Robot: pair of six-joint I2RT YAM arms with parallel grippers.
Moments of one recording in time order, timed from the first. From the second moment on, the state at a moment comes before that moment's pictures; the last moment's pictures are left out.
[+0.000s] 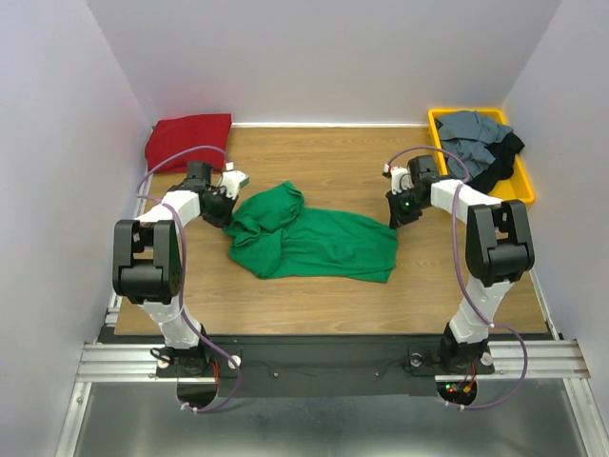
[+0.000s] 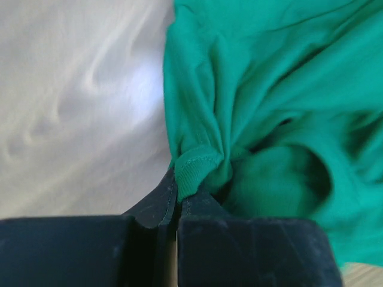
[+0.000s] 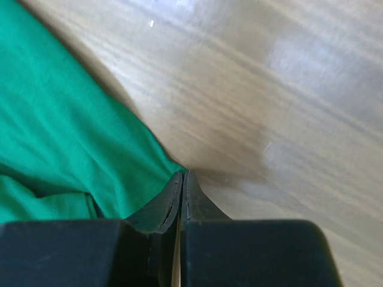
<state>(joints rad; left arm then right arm) -0.06 1.71 1.10 -0.42 0.30 0.47 0.13 1.88 1.24 -0.52 -0.32 -0.25</state>
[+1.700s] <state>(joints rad) -0.21 2.32 1.85 -0.40 0.27 0.31 0.10 1.96 1.37 -0.60 -0.25 -0.29</state>
